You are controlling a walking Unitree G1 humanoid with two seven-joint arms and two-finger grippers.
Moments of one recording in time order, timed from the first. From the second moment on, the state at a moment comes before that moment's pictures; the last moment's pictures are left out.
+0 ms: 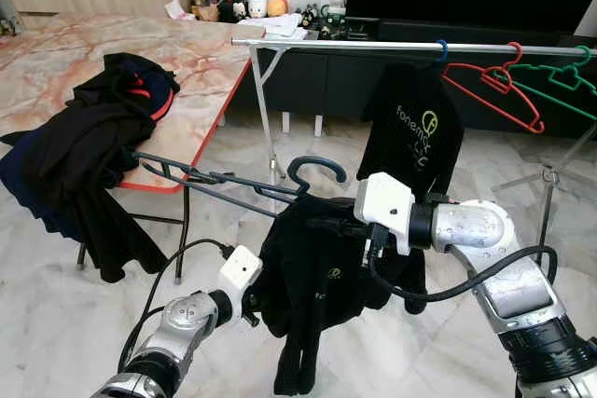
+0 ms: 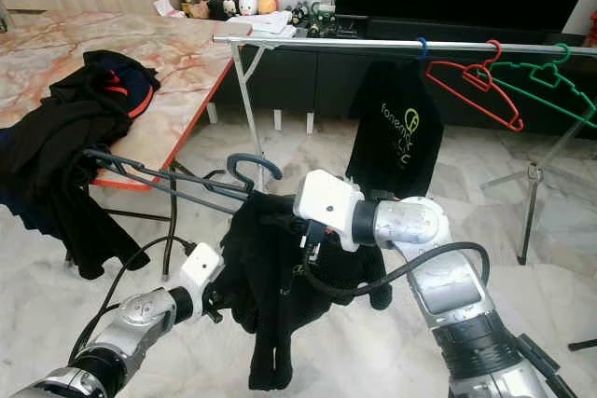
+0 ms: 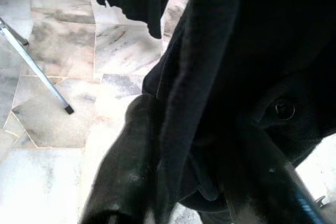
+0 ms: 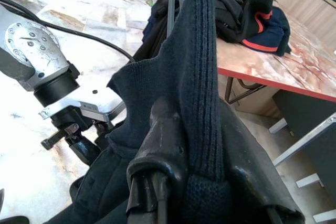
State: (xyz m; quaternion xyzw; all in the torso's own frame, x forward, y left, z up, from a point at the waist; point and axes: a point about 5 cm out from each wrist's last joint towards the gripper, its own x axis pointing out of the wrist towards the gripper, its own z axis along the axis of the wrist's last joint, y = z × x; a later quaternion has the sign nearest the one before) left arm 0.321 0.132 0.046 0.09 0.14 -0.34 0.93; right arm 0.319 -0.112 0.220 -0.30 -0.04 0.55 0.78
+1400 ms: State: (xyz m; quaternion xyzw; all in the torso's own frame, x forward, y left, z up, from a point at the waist) left arm 0.323 0.155 0.041 0.10 0.15 -0.24 0.95; right arm 0.337 -0.154 0.186 -0.37 0.06 0.49 0.79
